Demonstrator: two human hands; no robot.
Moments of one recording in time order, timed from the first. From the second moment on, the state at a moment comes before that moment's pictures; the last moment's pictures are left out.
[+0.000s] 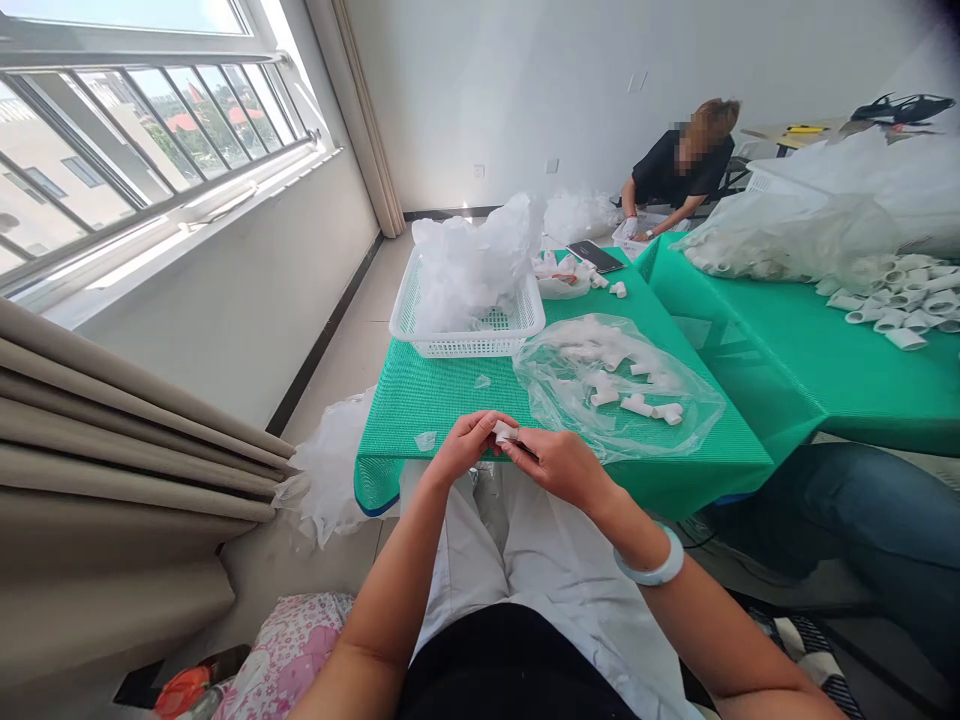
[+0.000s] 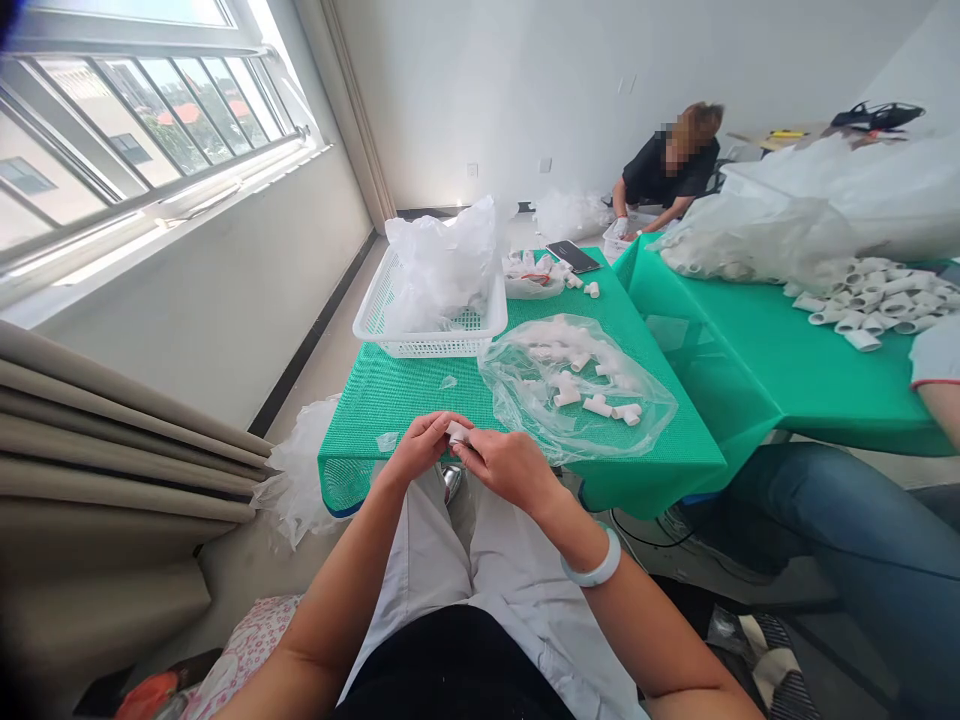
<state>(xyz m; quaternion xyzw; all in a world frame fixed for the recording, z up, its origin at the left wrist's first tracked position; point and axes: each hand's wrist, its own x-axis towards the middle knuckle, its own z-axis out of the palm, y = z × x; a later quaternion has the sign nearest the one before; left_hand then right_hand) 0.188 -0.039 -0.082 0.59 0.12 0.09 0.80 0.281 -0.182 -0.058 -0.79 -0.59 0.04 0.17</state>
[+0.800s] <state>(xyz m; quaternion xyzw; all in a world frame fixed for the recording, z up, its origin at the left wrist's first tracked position) 0.195 -0.030 -0.080 0.58 0.12 0.17 0.79 0.284 -0.168 -0.062 -0.76 -0.43 0.20 0.45</state>
